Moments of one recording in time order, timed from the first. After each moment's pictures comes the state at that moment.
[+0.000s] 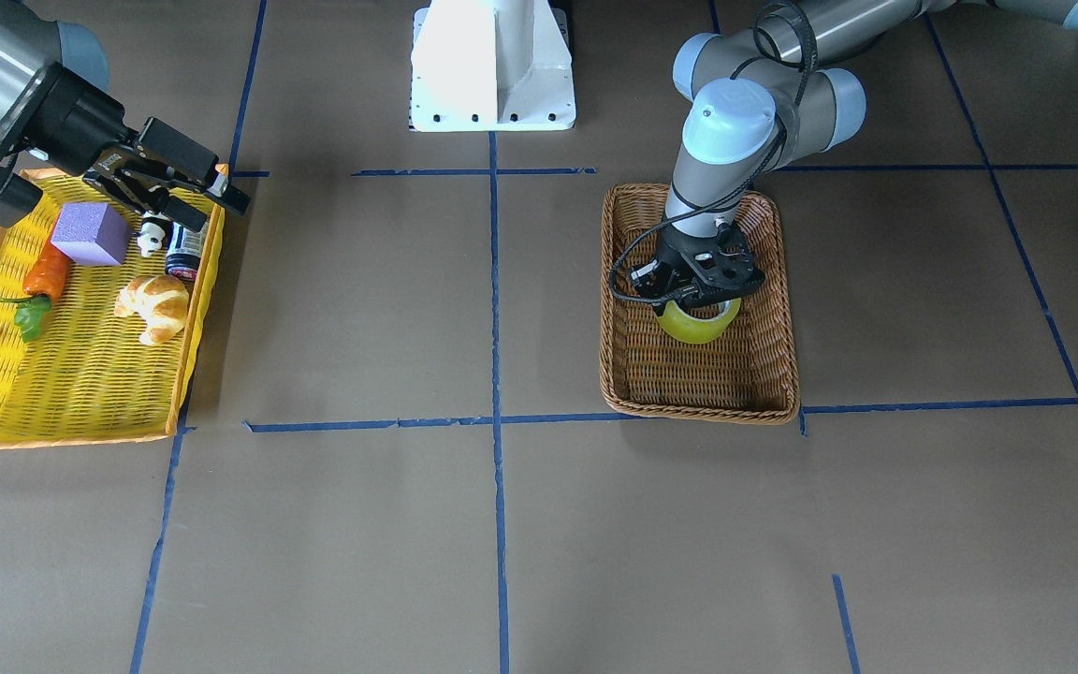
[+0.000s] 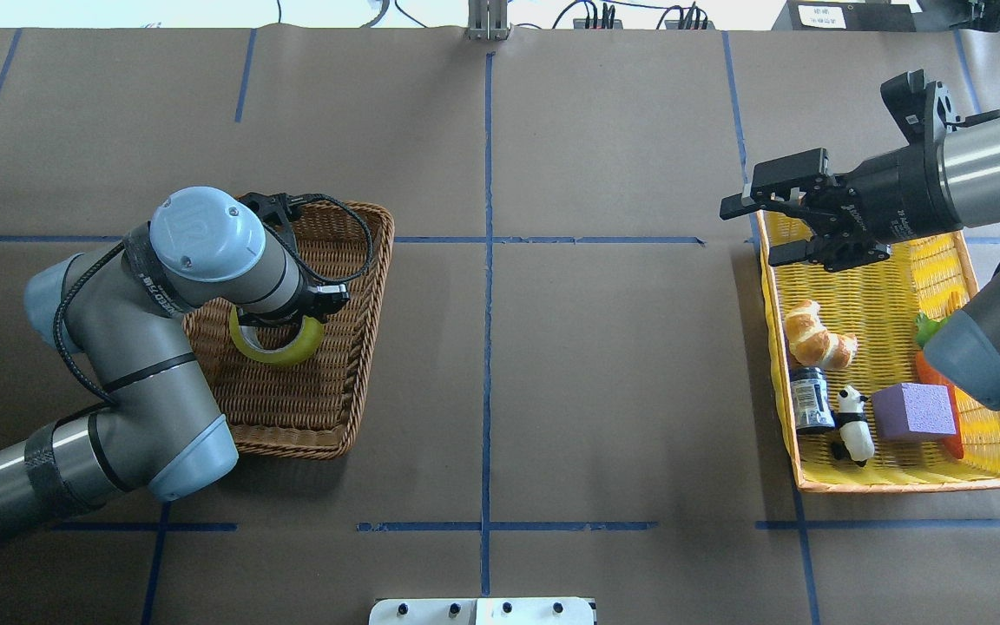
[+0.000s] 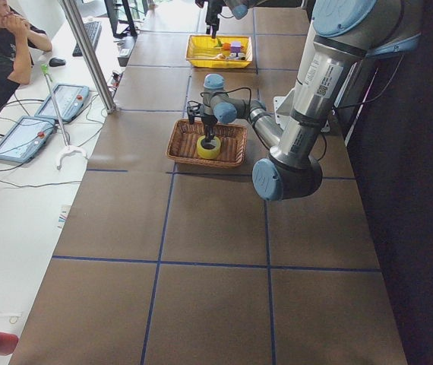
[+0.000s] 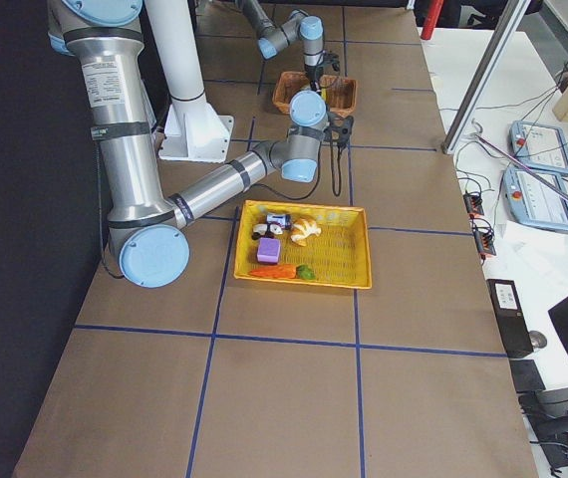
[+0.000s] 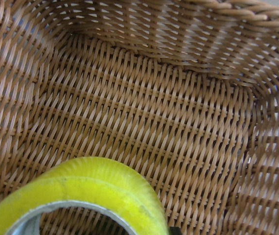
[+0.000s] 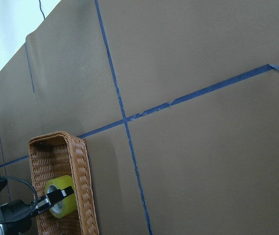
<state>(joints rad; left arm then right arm) -0.60 -2.03 -1.71 -1.73 -1.85 -1.38 0.95 -1.40 1.90 -0.67 2.35 1.67</state>
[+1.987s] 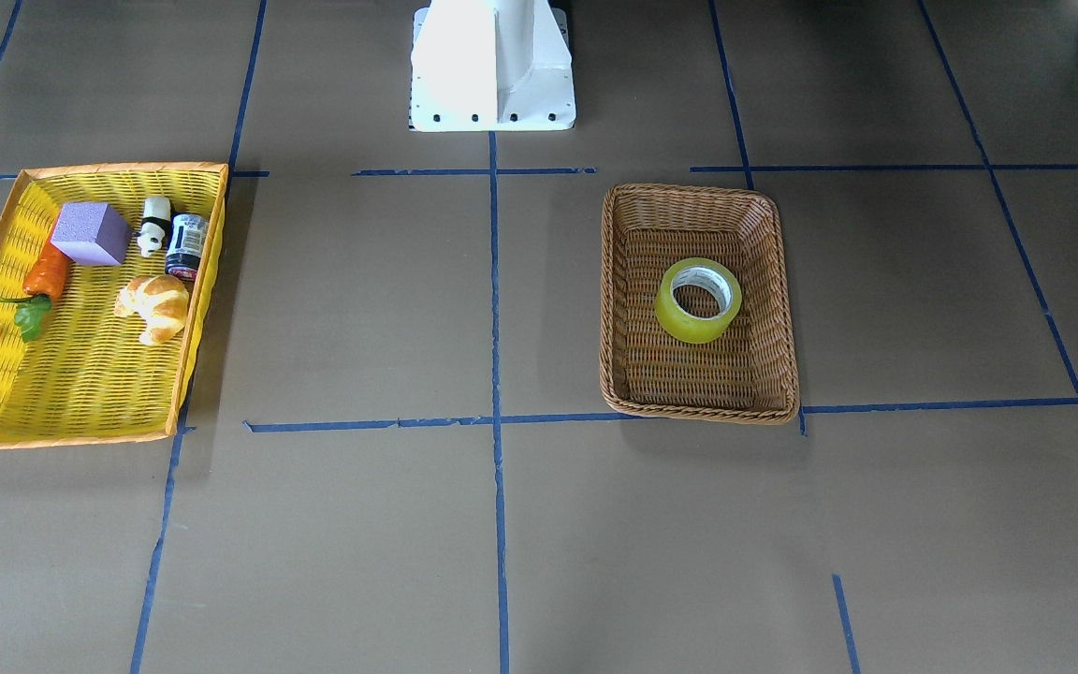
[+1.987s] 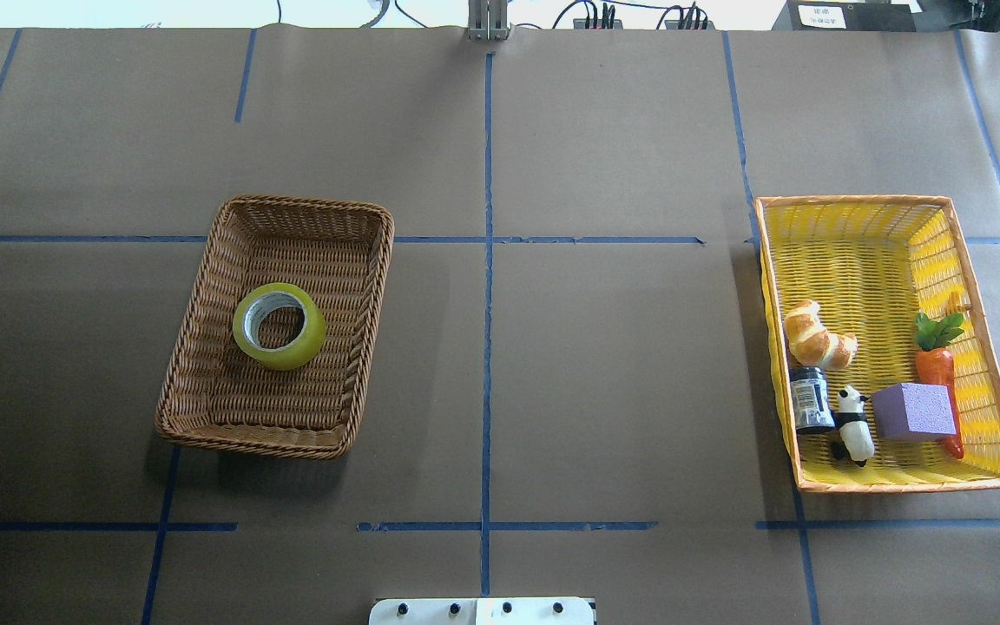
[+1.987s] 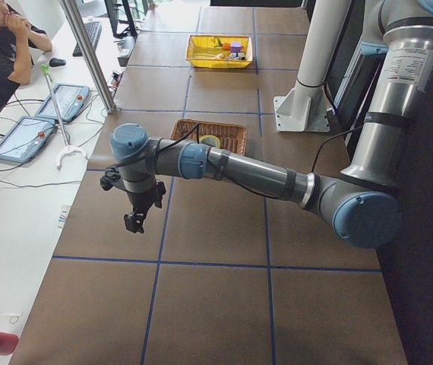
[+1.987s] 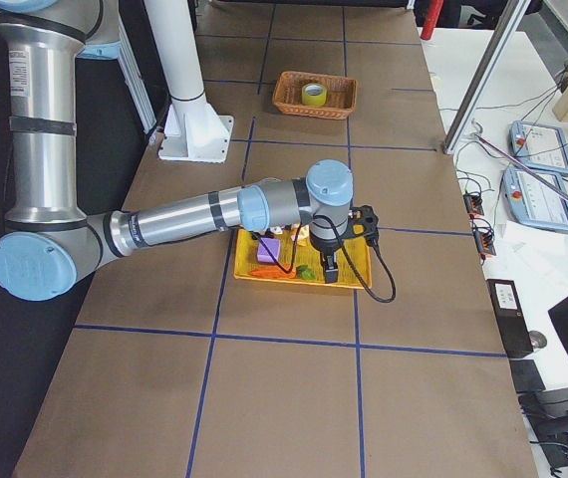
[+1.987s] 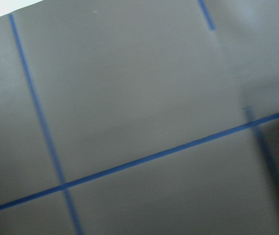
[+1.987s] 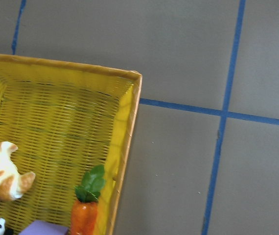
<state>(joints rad) -1.60 -1.79 -1.56 -1.41 -2.30 0.39 1.53 -1.62 1.89 -1.71 2.40 -0.03</state>
